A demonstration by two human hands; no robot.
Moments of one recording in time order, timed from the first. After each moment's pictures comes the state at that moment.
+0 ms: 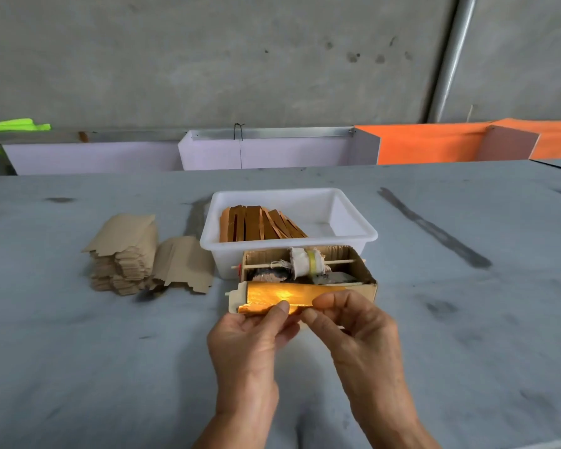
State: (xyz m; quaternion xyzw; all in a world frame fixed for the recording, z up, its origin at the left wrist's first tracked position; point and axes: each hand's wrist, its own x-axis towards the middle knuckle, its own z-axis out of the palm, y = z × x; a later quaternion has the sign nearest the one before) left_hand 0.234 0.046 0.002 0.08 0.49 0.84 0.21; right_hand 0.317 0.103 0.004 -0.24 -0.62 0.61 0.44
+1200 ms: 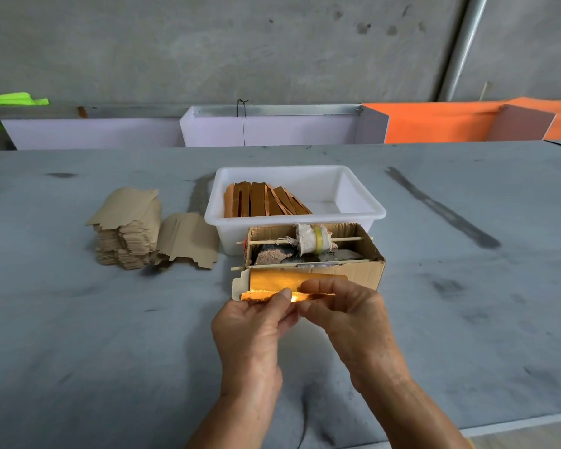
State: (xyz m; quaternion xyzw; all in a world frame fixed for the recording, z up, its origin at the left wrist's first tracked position) left_hand 0.237 0.037 -0.012 0.06 0.49 0.84 0.23; right_hand 0.312 0.101 0.000 -0.34 -0.66 0.60 0.31
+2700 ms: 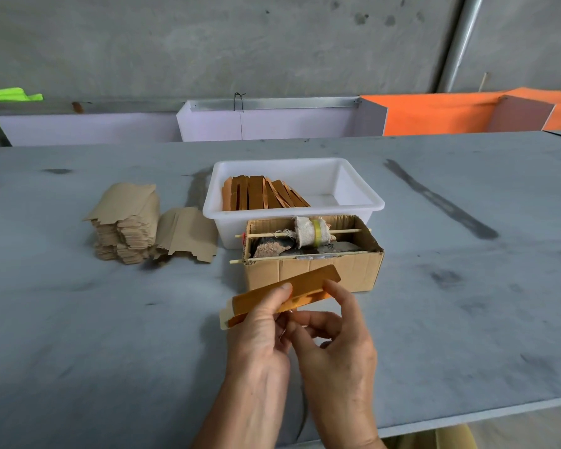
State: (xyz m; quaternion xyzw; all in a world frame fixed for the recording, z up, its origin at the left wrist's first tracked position) left_hand 0.233 0.049 -0.022 -0.11 0.47 0.78 0.40; right_hand 0.308 0.058 -0.040 -0.38 -0.66 0.48 0.43
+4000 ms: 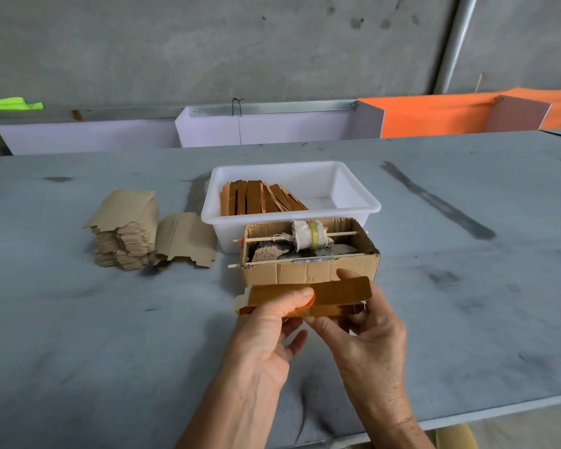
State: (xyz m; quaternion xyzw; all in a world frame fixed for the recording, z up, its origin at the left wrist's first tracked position) left_hand 0.232 0.043 -0.014 -0.03 0.49 0.74 0.45; right_hand 0.328 0.089 -0.032 -0.19 -0.64 0.53 0.52
